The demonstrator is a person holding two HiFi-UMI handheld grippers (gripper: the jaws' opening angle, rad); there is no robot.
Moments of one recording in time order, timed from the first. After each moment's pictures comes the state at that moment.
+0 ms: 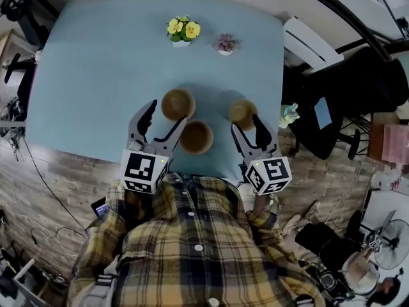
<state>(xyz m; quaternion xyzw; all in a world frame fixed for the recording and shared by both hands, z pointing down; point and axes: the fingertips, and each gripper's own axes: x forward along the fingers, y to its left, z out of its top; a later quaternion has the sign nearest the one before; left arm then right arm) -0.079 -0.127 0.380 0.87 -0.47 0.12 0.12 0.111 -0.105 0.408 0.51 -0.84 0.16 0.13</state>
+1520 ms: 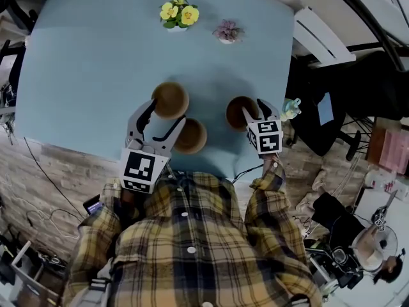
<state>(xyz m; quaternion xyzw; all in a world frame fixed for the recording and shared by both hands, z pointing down) -0.054 -0.139 0.432 0.86 -0.45 0.17 0.16 0.195 -0.169 0.579 0.46 -0.77 0.19 0.40</state>
